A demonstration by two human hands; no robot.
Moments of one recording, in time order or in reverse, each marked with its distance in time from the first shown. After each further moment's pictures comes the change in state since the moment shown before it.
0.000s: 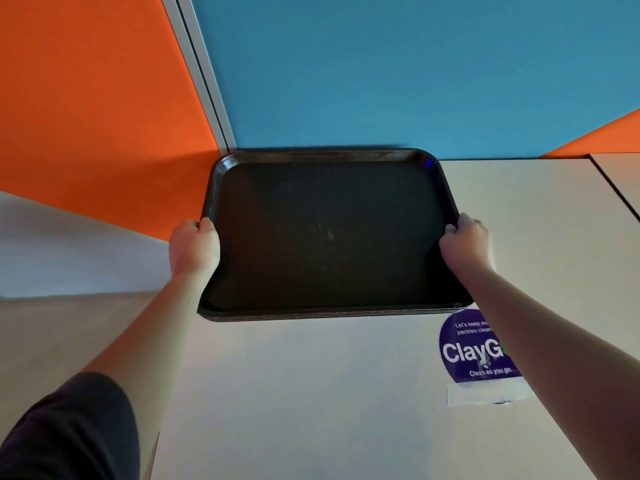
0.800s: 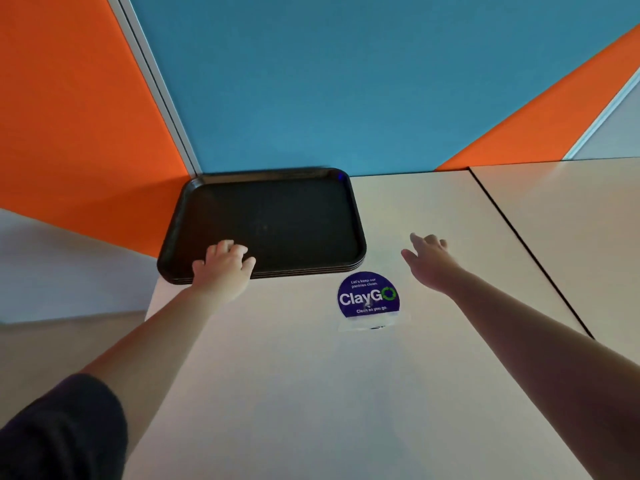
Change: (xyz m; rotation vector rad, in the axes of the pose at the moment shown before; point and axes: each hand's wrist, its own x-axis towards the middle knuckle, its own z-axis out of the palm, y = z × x) left_hand -0.189 0.071 -0.015 0.610 -0.350 0.440; right_hand -0.084 0.090 -0.139 -0.263 -0.299 -0.201
